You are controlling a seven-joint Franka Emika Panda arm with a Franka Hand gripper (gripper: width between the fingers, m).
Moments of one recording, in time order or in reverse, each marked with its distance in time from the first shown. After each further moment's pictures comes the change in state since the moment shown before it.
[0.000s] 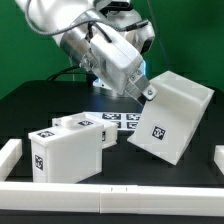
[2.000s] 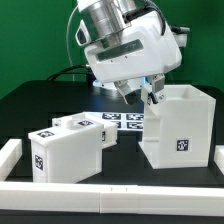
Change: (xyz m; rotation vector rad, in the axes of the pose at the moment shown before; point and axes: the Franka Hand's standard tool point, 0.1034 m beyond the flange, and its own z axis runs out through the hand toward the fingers) arm 0.000 -0.005 -0.005 -0.337 0.193 -0.350
